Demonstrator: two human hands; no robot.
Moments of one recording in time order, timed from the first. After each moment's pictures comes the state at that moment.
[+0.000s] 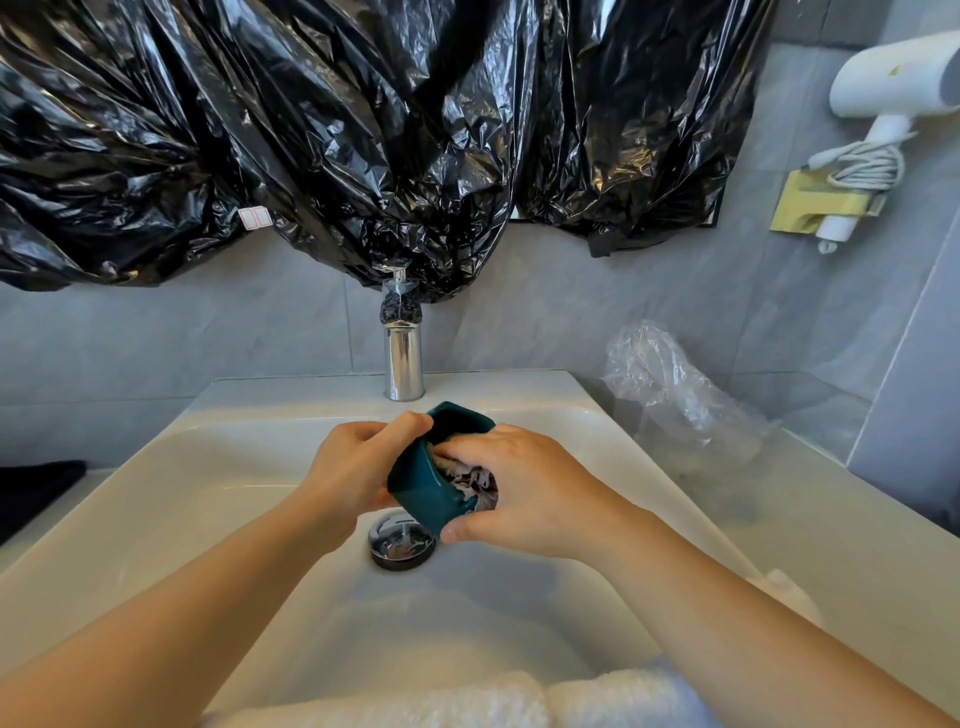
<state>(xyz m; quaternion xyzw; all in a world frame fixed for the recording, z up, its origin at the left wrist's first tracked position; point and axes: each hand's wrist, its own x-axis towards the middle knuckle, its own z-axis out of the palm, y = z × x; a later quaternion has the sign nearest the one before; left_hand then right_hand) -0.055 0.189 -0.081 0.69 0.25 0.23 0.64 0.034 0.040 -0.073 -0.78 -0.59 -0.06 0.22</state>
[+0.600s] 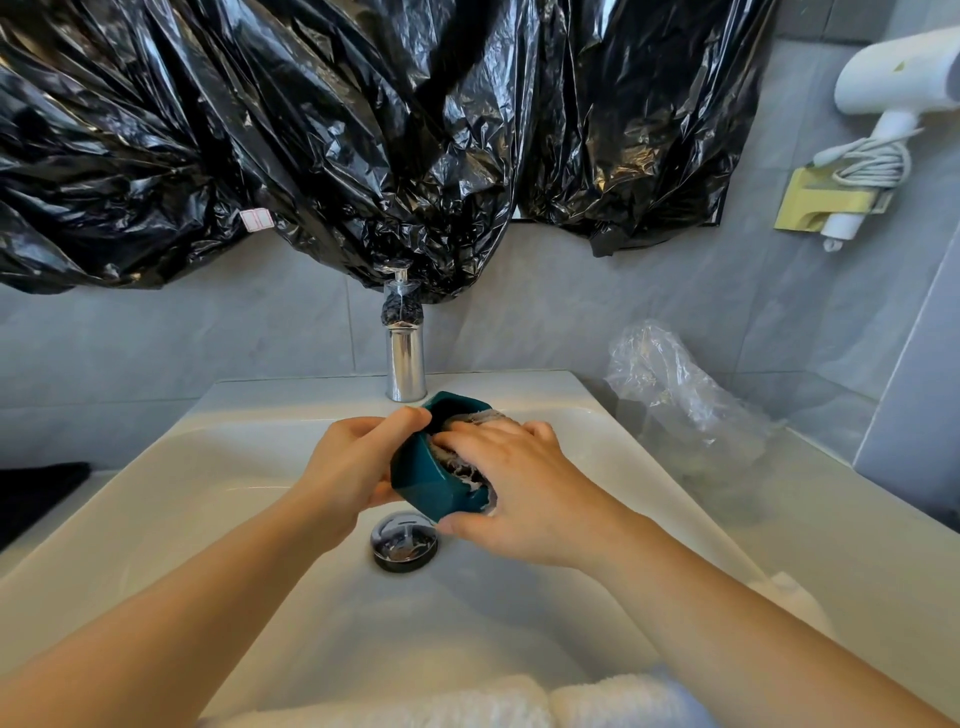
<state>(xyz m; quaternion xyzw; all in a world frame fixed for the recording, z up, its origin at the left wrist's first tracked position) -0.055 0.191 -0.078 0.69 0.24 0.24 0.64 0.033 0.043 -0.076 -0.78 -0.58 -0.11 0.18</state>
